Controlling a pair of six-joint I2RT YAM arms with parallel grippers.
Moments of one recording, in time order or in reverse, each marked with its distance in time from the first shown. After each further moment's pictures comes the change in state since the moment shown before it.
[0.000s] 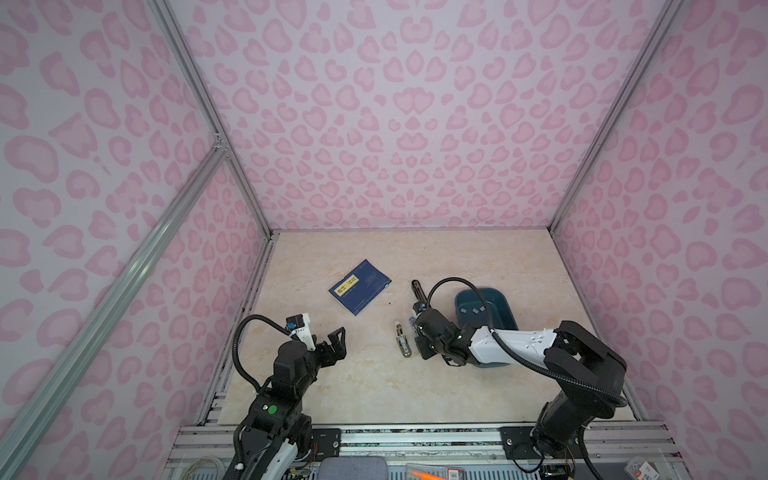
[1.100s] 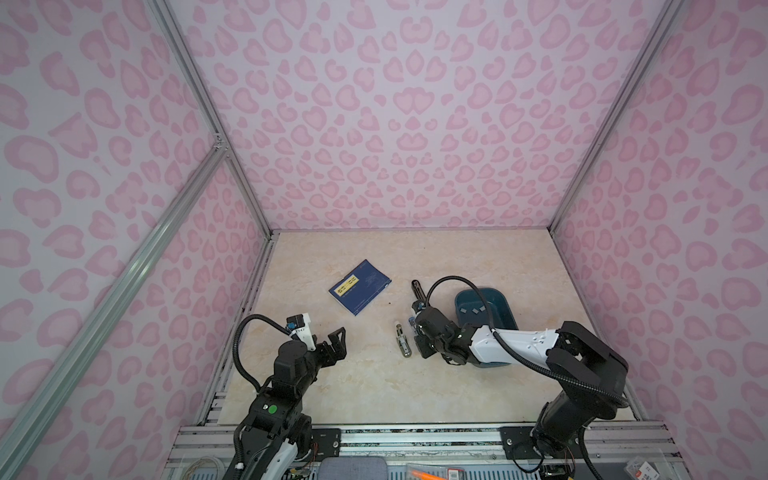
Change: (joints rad) left arm 0.000 0.002 0.000 0.000 0.003 0.000; right arm 0.002 -0.008 0.012 -0.003 0.008 -0.028
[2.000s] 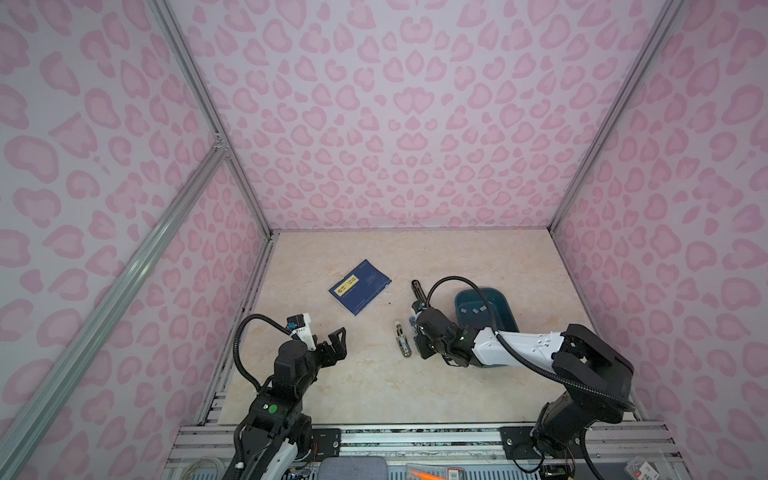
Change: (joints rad) left arm 0.000 0.005 0.000 0.000 0.004 0.000; right arm 0.015 -0.029 -0.013 0.020 -0.006 0.008
